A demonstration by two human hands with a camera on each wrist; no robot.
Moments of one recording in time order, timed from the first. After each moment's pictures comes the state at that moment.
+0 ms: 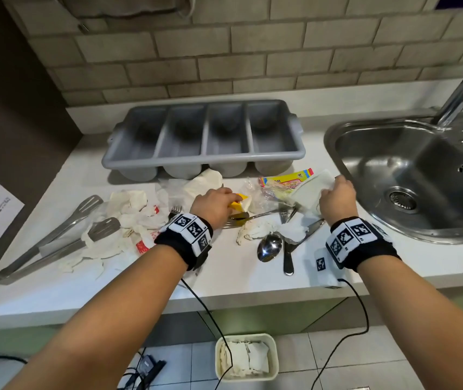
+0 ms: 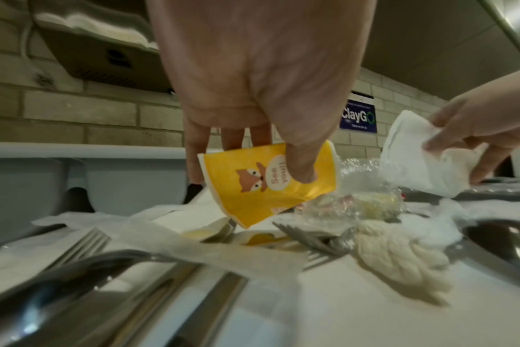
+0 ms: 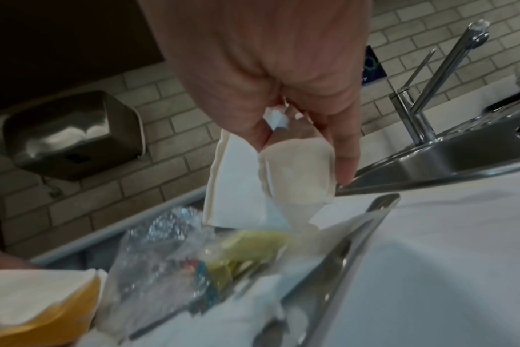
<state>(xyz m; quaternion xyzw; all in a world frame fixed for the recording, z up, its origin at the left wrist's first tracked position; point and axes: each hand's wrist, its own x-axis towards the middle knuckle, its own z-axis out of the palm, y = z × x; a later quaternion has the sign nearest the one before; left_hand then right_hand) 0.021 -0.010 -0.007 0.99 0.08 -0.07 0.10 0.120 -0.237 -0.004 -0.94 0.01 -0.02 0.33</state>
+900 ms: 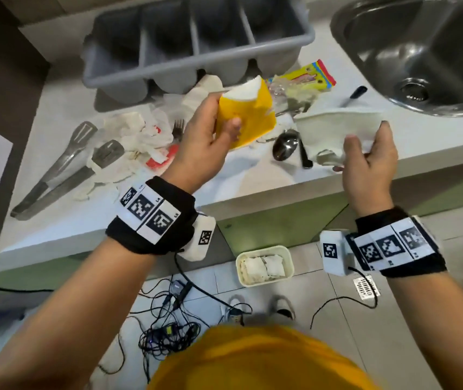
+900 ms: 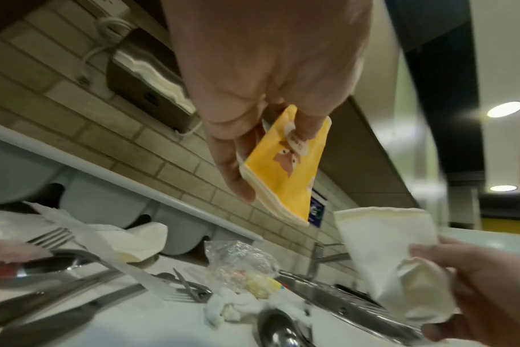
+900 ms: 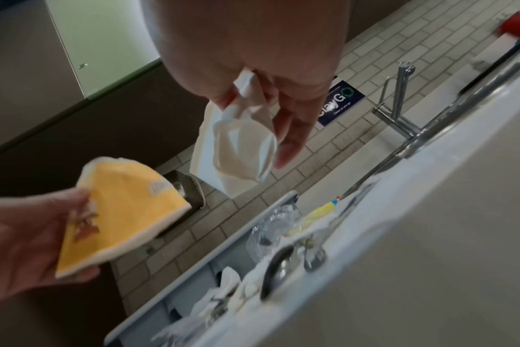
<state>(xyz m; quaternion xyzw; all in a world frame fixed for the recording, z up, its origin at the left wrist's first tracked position) -0.107 -0.028 0.020 0.85 -0.01 0.15 0.50 -0.060 -0.254 -0.026 -0.76 -0.04 -0.15 0.63</state>
